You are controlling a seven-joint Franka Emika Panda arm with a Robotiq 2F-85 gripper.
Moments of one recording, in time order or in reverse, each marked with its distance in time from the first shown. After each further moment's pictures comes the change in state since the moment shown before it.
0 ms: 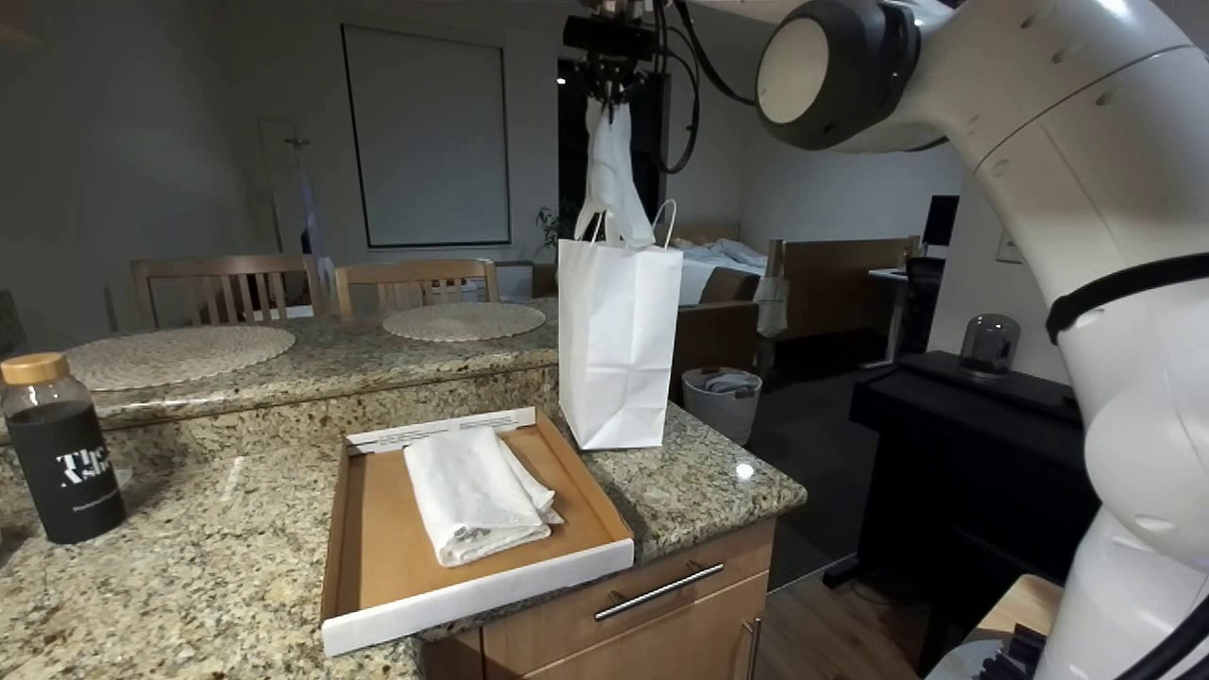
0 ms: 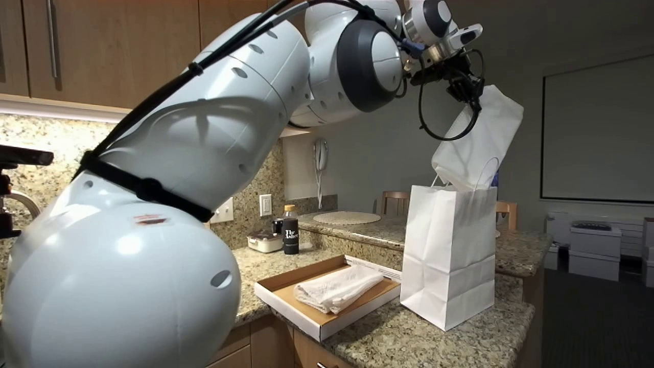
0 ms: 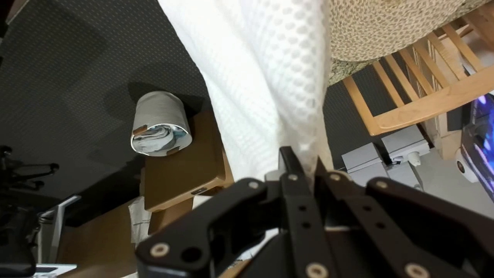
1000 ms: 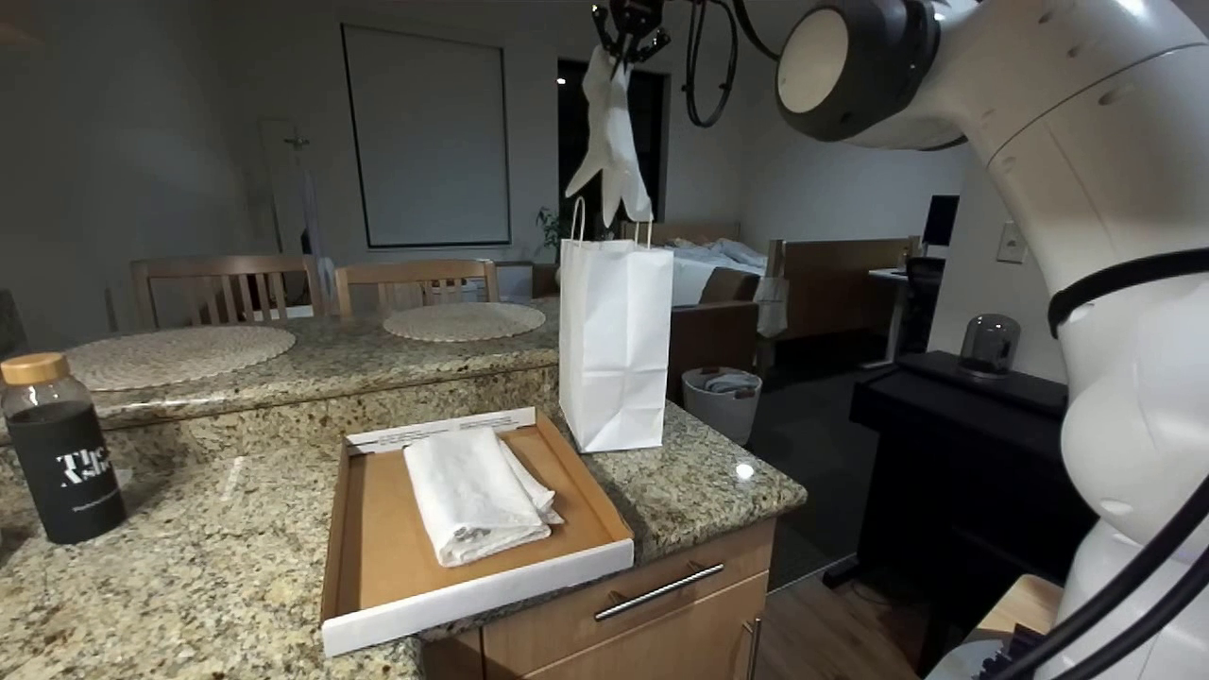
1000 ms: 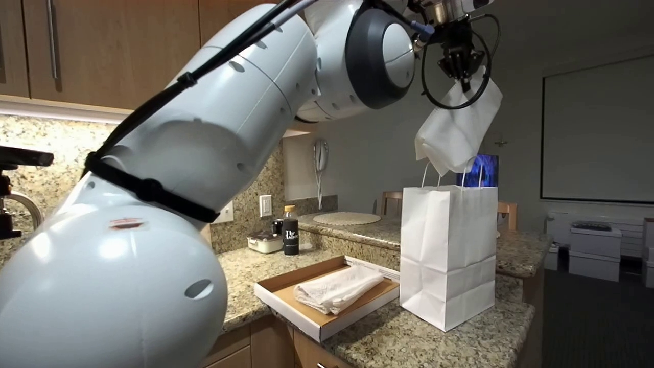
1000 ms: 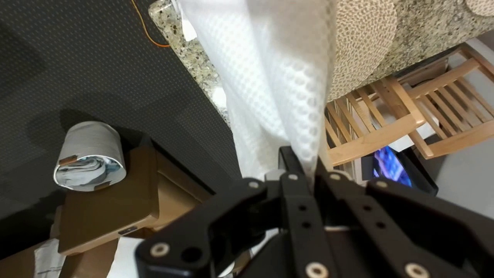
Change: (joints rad) arm -0.109 -0.017 0.082 0.186 0.242 -0.234 -0.266
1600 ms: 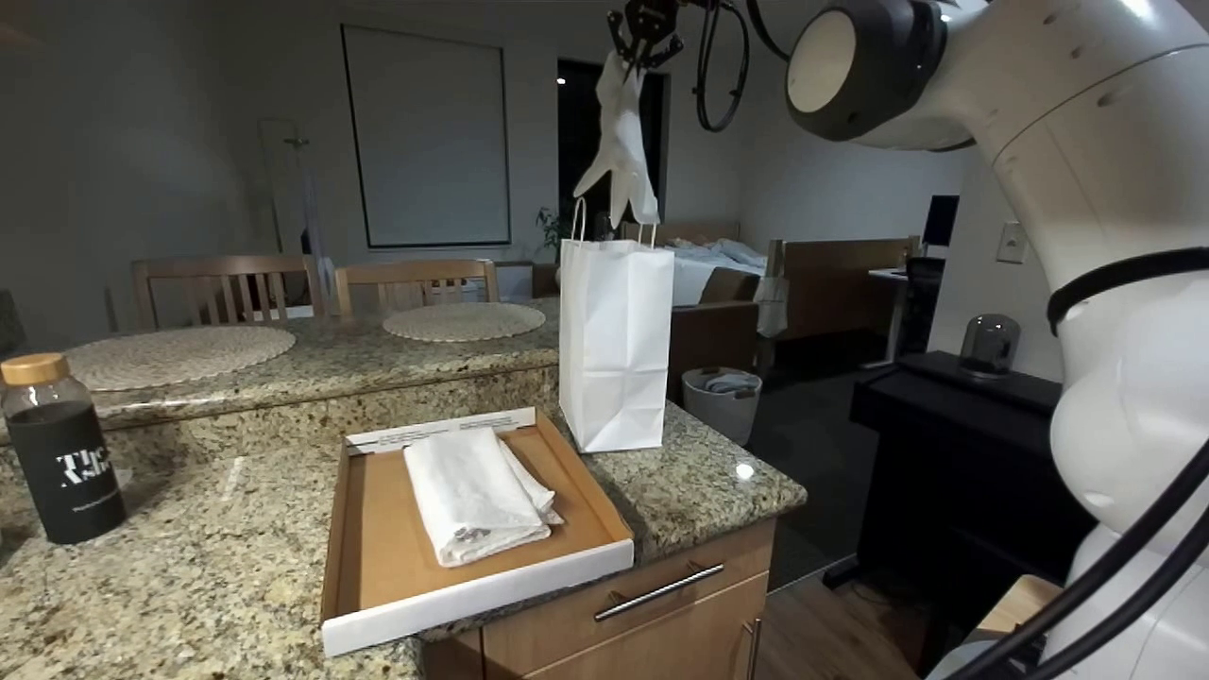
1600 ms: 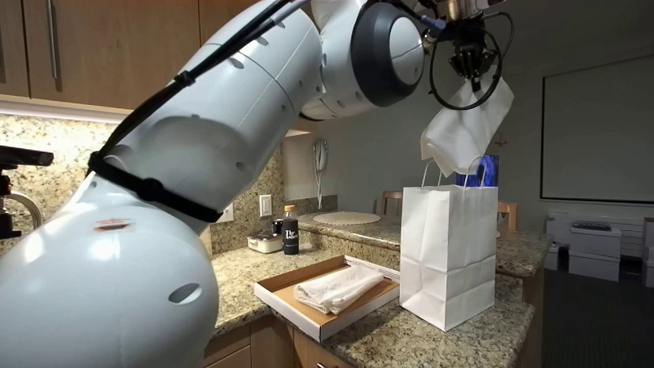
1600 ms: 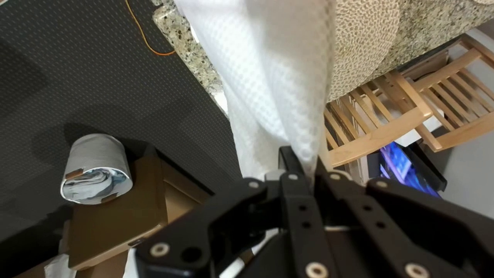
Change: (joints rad) arm -0.055 0.000 0.019 -0.014 0.033 0.000 0.015
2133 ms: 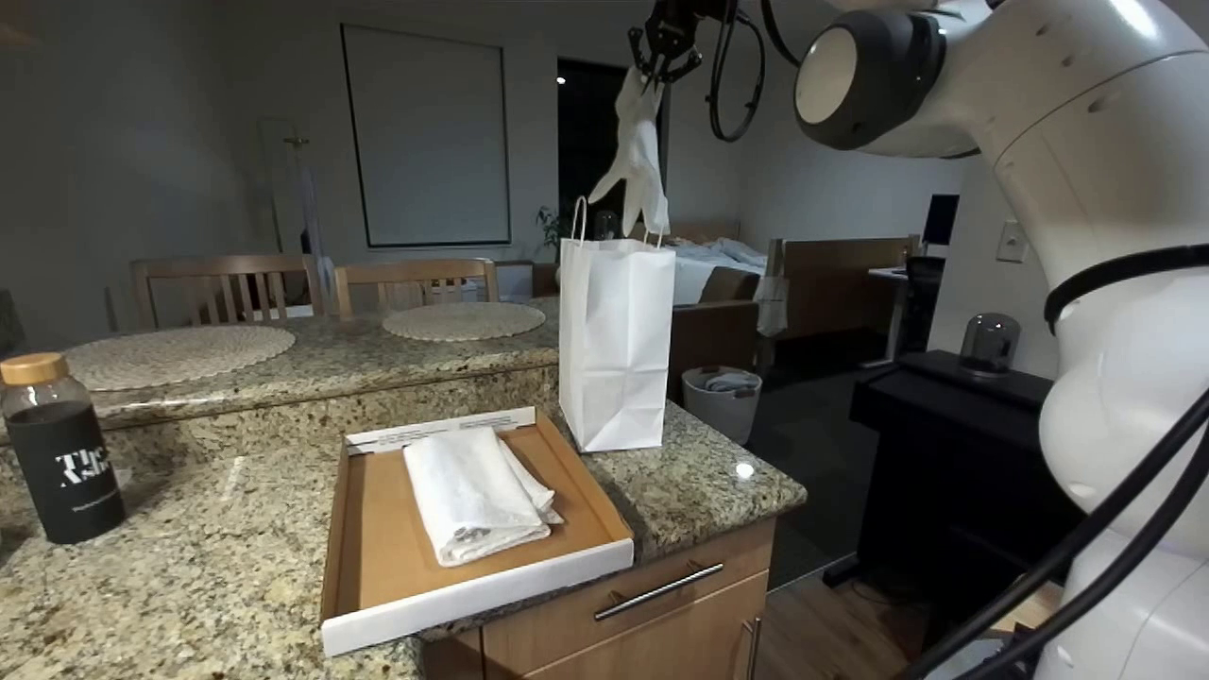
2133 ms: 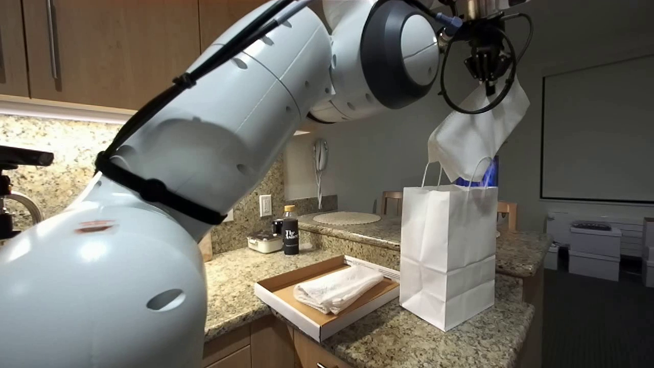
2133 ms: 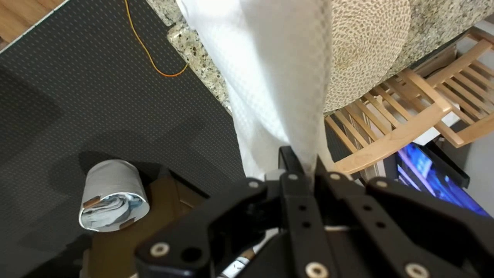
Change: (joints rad) arm -0.068 0.025 -0.001 0.011 0.065 -0.038 0.031
